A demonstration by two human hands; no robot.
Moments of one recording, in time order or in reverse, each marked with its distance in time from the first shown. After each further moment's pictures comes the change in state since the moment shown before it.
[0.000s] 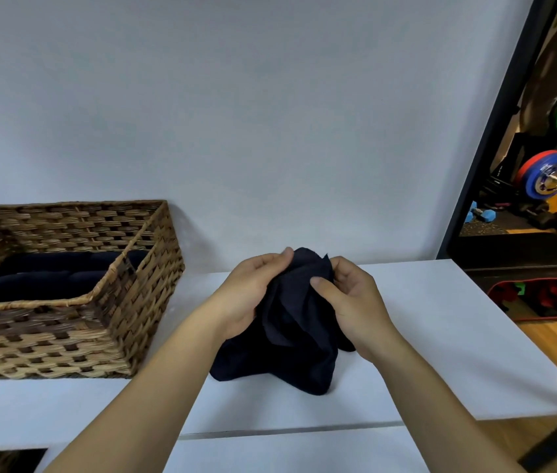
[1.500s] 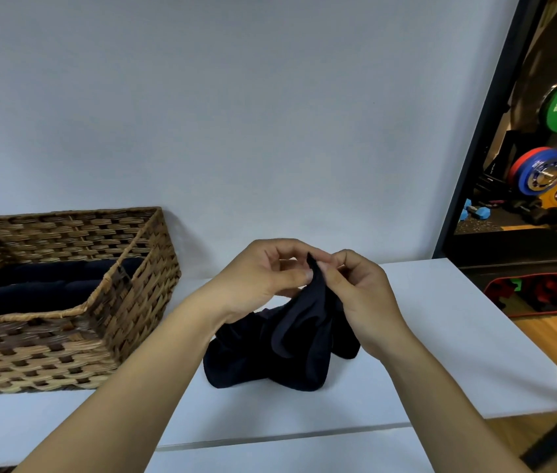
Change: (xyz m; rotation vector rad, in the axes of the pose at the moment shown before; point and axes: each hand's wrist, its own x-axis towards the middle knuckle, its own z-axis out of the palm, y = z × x) left_hand -0.010 0.037 0.016 0.299 -0.262 0.281; right_hand -0.005 -0.023 -0.003 0.052 0.049 -0.077
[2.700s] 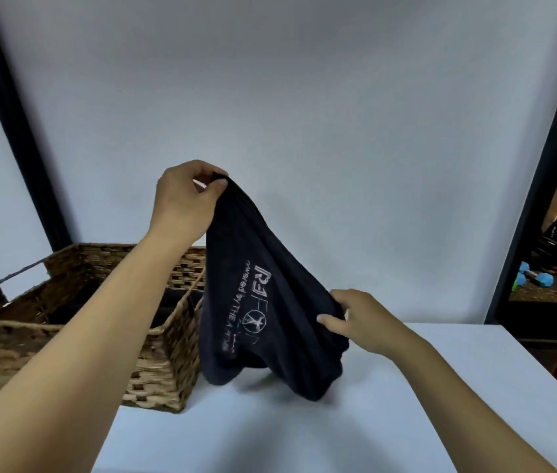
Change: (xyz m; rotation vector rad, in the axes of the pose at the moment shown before) left_hand -0.031 0.117 -0.138 0.674 1.049 0.236; right_hand 0.066 0.000 0.021 -0.862 -0.433 -0.096
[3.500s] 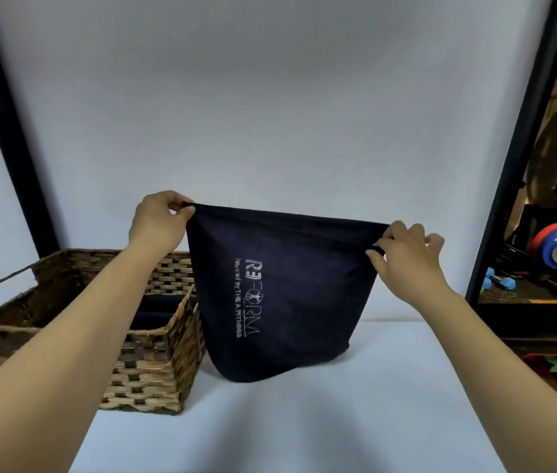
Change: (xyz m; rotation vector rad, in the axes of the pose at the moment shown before) left_hand 0.020 -0.071 -0.023 0.147 -0.044 -0.110; right_hand 0.006 0.007 -0.079 -0.840 0.622 0.078
